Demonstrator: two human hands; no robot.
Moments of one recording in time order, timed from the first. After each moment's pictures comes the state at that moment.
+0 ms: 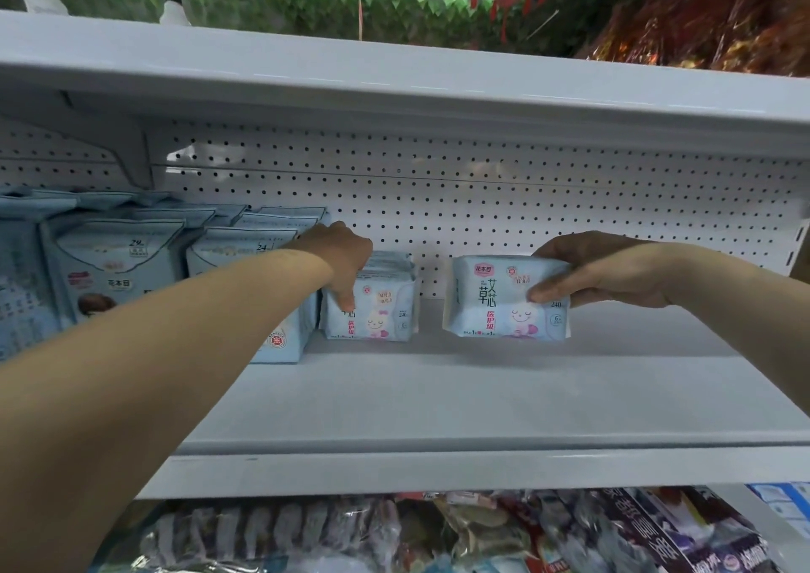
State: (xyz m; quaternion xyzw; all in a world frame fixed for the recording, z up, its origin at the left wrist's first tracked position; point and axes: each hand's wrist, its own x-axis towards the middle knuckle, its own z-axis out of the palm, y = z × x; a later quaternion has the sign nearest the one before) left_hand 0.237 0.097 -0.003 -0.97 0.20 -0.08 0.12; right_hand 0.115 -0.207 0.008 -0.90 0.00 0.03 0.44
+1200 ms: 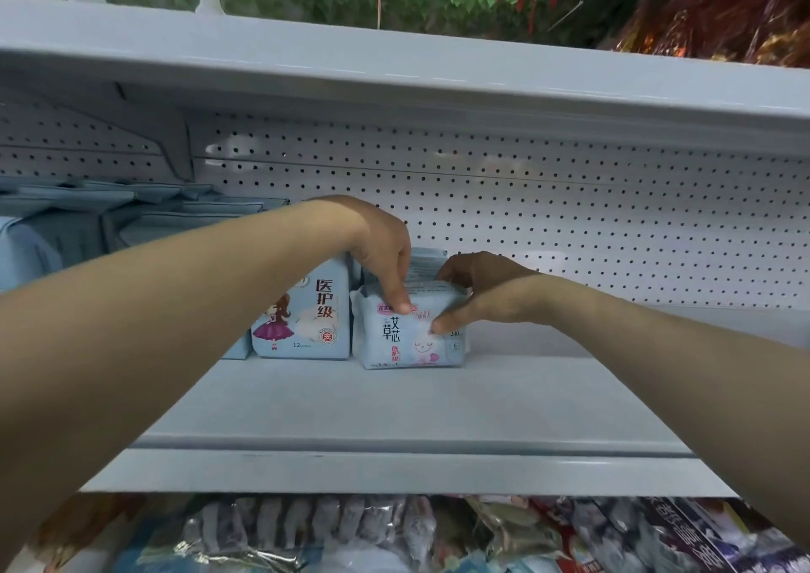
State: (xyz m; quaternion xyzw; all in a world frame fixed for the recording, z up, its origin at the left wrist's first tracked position) left_hand 0.213 0.118 0.035 -0.96 0.25 0.05 0.06; right_hand 0.177 -0.069 -0.028 -0.96 -0.10 -0.01 0.25
